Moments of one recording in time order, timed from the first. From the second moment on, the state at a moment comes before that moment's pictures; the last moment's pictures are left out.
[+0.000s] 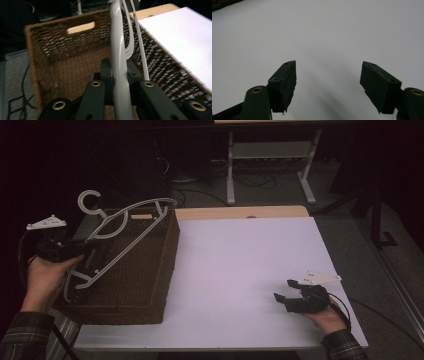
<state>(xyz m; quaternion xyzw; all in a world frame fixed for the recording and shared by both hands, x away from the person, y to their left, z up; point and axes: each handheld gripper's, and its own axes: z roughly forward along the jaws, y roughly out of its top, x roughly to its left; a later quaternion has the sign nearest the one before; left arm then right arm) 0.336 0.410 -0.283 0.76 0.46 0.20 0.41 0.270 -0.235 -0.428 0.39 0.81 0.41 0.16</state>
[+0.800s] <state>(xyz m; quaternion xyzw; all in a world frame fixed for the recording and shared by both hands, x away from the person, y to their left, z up) 0.345 0.426 -0.314 0.76 0.48 0.18 0.40 0.270 -0.236 -0.427 0.39 0.80 0.42 0.16</state>
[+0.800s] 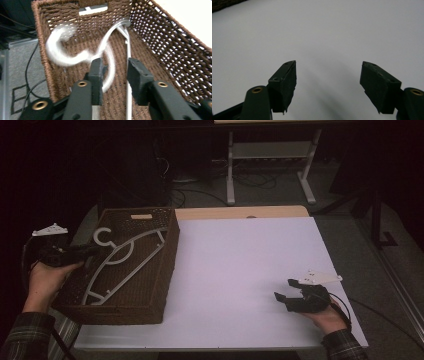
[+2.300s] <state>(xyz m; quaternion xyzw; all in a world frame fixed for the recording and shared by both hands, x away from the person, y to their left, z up) 0.315 0.149 -0.334 0.82 0.28 0.12 0.49 0.264 -0.239 -0.404 0.37 0.79 0.45 0.17</state>
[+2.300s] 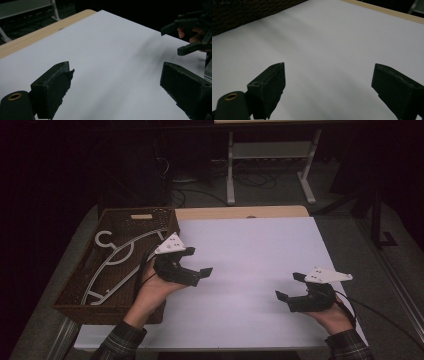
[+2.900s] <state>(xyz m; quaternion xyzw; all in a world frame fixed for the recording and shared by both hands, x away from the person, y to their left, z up) 0.299 0.123 -0.403 0.84 0.25 0.10 0.47 0.258 -0.238 -0.412 0.37 0.79 0.47 0.16</state>
